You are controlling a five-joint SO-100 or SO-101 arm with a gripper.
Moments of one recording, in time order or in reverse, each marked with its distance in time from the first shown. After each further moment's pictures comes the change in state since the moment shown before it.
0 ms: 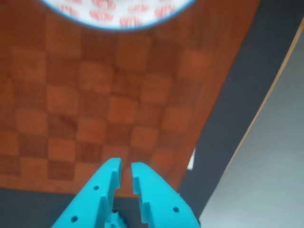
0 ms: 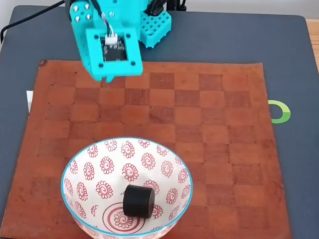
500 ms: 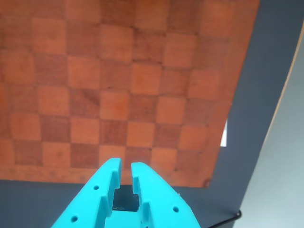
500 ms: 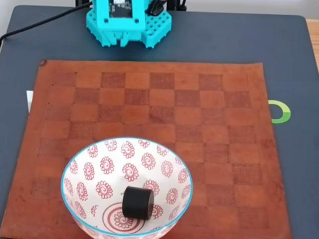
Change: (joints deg) arm -3.8 32.7 29.2 -2.9 9.8
